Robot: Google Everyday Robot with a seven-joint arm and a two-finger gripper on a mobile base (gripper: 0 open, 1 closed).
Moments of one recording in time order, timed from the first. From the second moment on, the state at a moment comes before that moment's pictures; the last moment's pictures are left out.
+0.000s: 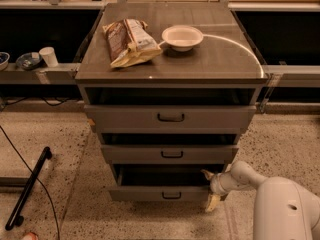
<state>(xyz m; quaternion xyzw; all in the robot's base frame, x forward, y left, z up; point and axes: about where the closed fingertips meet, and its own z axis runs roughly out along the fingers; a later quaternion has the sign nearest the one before) 0.582 -0.228 0.186 -0.68 0.67 0.16 0.25</state>
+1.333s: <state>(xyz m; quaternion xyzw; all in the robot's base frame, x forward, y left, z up) 0.538 -0.216 0.164 -0.72 0.66 0.14 0.15</state>
